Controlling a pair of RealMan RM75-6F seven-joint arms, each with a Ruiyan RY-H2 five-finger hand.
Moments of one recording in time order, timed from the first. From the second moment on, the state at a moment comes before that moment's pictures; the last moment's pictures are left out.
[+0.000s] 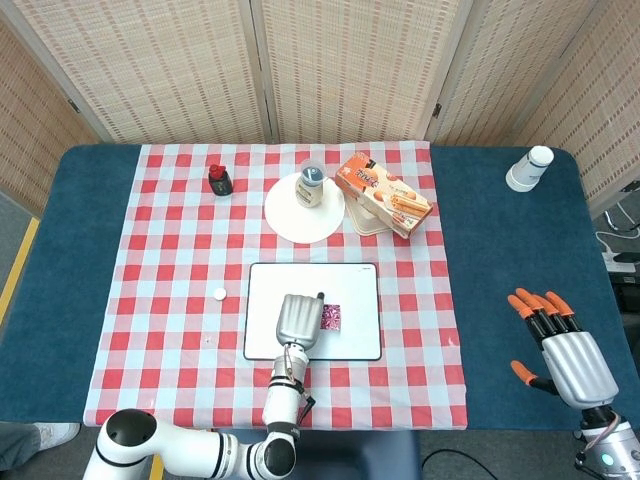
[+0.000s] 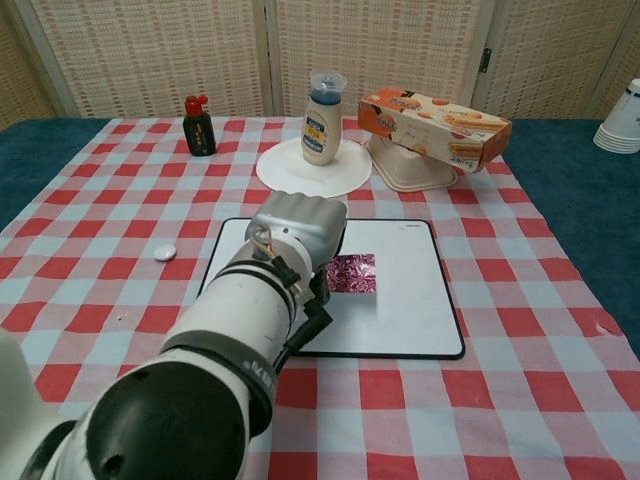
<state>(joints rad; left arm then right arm) -1.07 -2.18 -0.41 -1.35 0.54 1.40 1.21 0.10 -1.04 -0.02 -1.71 -1.65 1.47 -0.02</state>
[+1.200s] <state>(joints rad) -0.84 -1.82 -0.30 -1.49 0.58 1.39 1.12 0.11 -1.06 -0.02 -1.71 -1.63 1.43 -0.07</state>
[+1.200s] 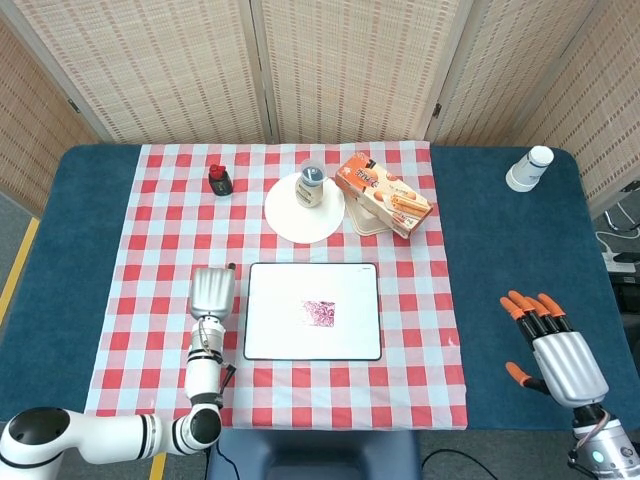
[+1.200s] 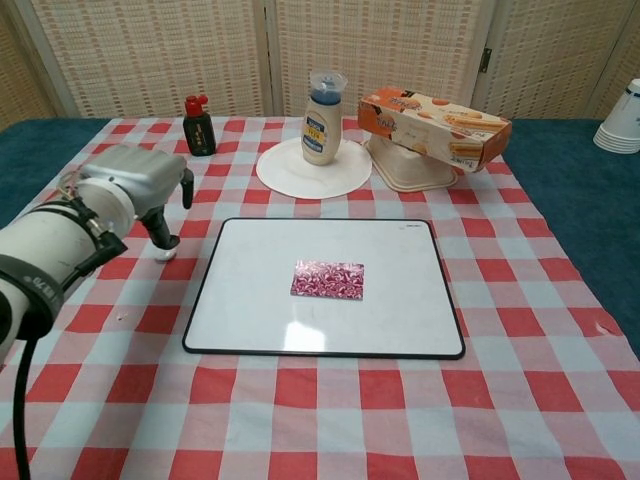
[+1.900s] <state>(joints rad) -0.82 -1.87 -0.28 -1.33 0.57 1.29 1.04 0.10 -1.05 -0.02 -1.71 -1.63 1.44 -0.06</state>
